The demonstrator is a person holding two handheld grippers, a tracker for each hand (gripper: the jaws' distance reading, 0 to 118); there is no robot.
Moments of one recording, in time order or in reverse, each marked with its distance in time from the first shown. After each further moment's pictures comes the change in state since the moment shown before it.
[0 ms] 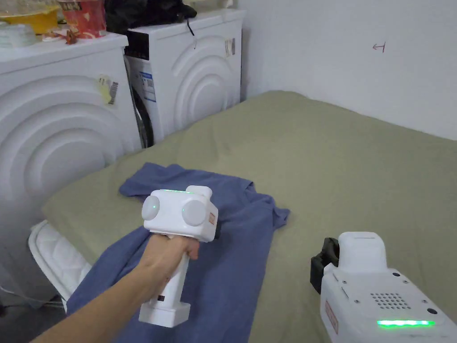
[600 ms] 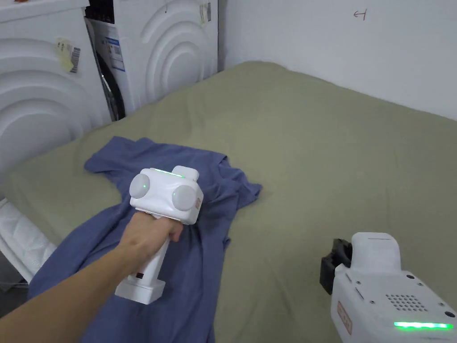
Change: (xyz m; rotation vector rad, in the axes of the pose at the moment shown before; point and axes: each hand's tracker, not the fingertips) left arm 0.032 -0.004 -0.015 0.021 0.115 -0.151; right arm 0.057 -0.030 0.021 -0.077 -0.070 -0.028
